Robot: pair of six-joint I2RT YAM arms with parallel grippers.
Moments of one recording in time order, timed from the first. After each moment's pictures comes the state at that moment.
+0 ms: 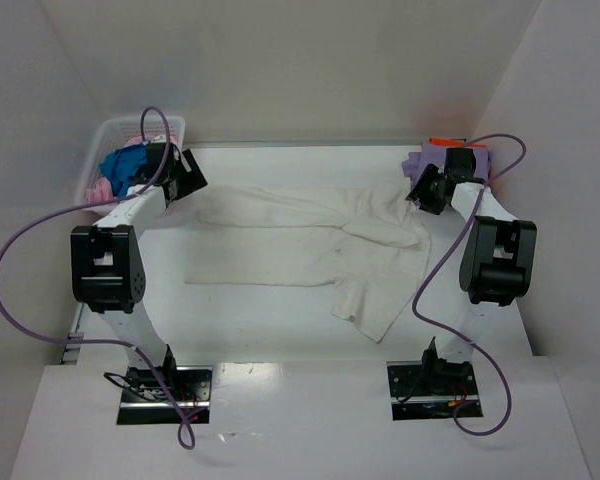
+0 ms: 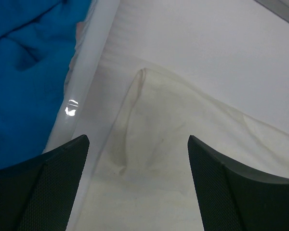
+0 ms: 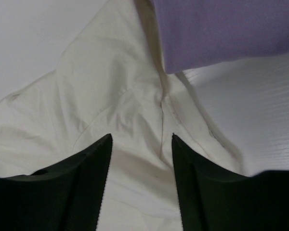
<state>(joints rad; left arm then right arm) 0.04 1.82 1.33 -0.20 -0.07 -0.45 -0.15 1.84 1.32 -0.34 -0.18 0.45</state>
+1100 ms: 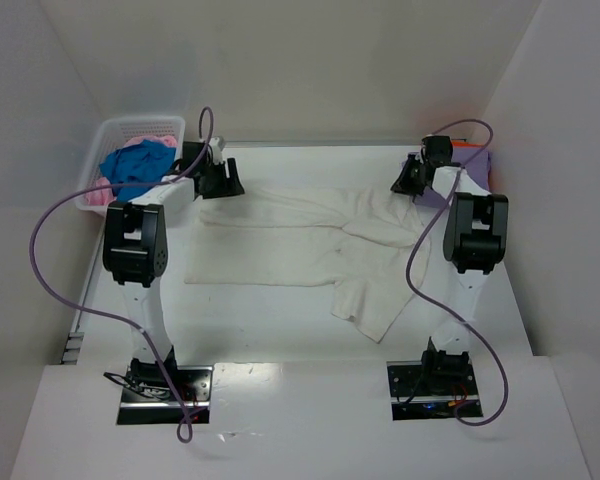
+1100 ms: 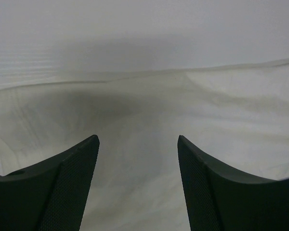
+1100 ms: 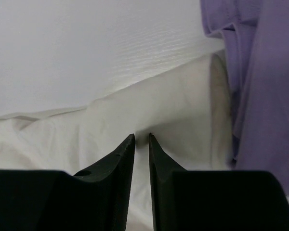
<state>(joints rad) -0.07 2.09 1.53 -0.20 0.27 -0.22 -0.09 2.17 1.63 -0.32 -0.28 0.38</state>
